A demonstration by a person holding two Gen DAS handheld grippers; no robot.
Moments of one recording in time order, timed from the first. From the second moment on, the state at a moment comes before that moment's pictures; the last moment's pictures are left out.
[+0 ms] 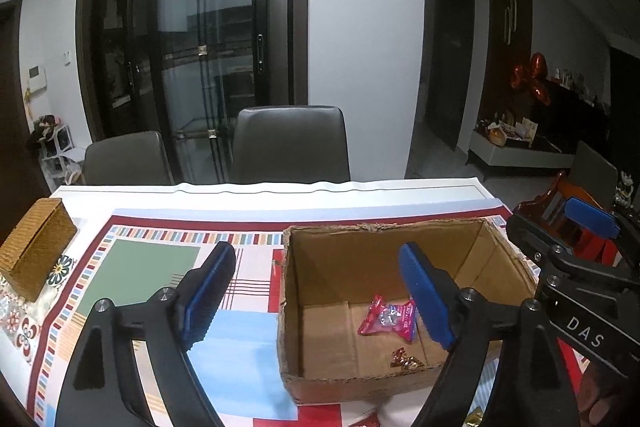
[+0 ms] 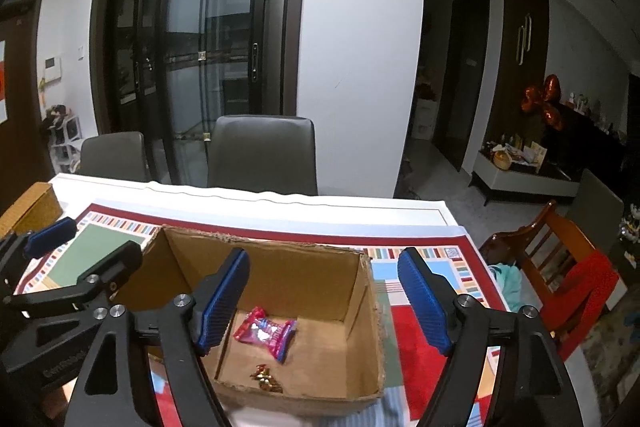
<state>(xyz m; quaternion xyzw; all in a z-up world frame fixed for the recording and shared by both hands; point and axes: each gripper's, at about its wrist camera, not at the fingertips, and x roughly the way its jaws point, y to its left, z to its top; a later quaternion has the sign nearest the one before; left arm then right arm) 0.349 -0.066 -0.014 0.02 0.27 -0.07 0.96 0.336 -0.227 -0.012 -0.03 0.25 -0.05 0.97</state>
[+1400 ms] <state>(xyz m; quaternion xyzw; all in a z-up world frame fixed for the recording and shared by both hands) 0.252 -0.047 -0.013 0.04 0.27 -0.04 0.96 0.249 -0.220 -0.013 -0.03 0.23 -0.05 0.97</state>
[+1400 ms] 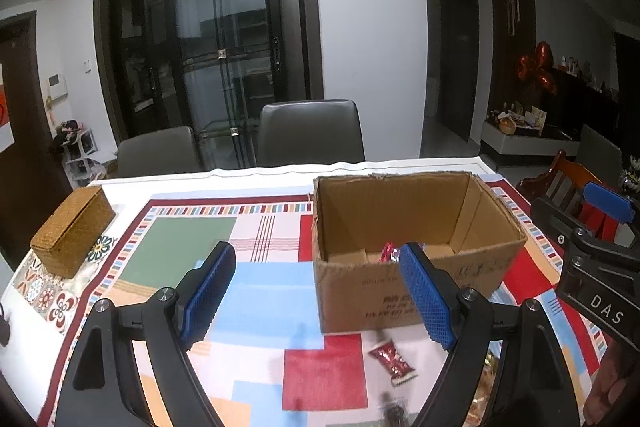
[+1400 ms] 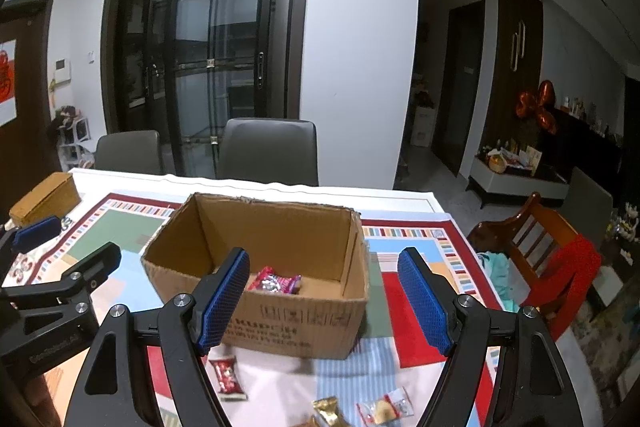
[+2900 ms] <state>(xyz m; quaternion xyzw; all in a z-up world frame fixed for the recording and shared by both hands) 0.129 -0.017 -0.096 0.02 0.34 0.00 0.94 0.143 -0.190 -0.092 -0.05 0.31 0.01 0.95</state>
